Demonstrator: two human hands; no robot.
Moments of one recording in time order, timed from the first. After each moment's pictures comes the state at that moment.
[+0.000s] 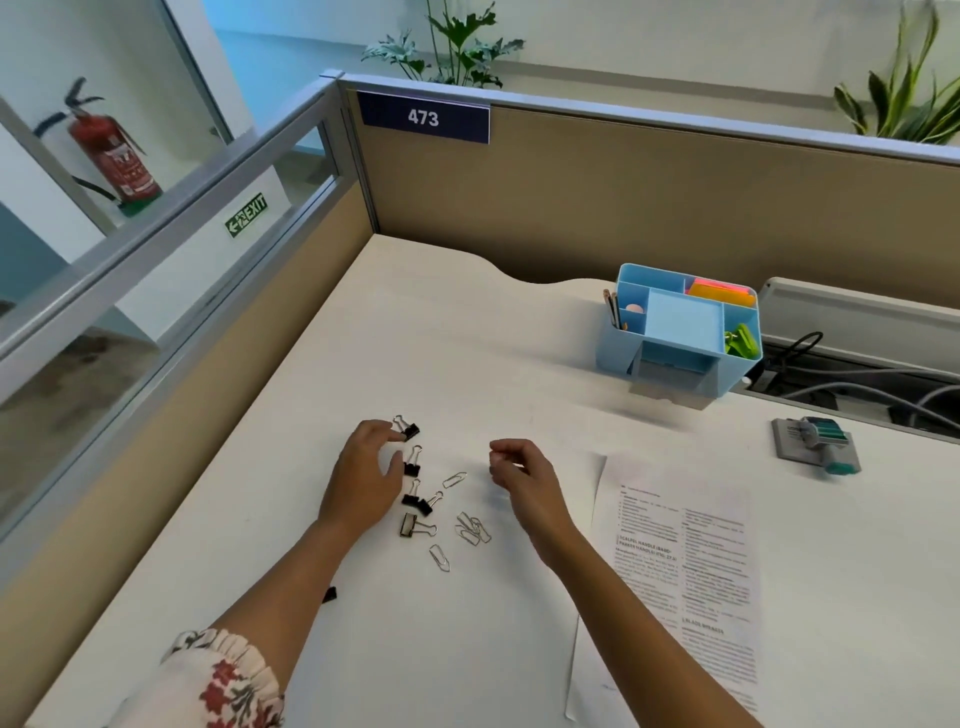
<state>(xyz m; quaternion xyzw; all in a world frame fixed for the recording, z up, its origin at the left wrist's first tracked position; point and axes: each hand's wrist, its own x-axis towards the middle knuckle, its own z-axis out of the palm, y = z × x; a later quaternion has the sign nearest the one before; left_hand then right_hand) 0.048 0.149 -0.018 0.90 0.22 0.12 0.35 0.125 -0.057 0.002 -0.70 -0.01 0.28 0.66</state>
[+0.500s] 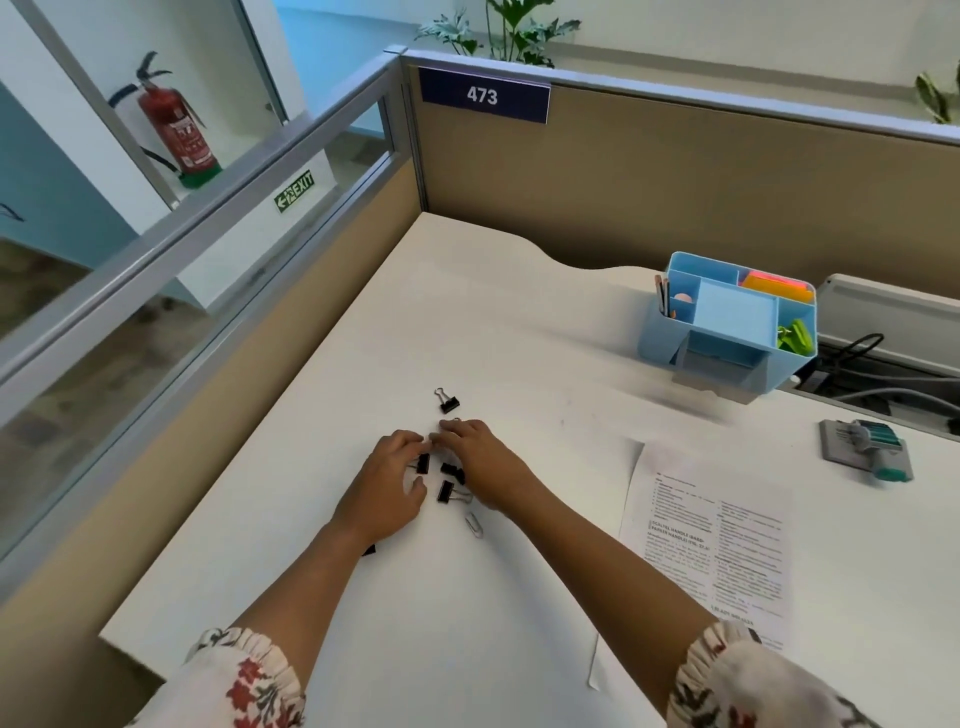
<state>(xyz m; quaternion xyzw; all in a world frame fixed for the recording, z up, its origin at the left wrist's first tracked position) -0.011 0.150 -0.024 0.93 0.17 0.03 0.33 0.117 0.019 -0.023 -0.83 -0.49 0.21 0.18</state>
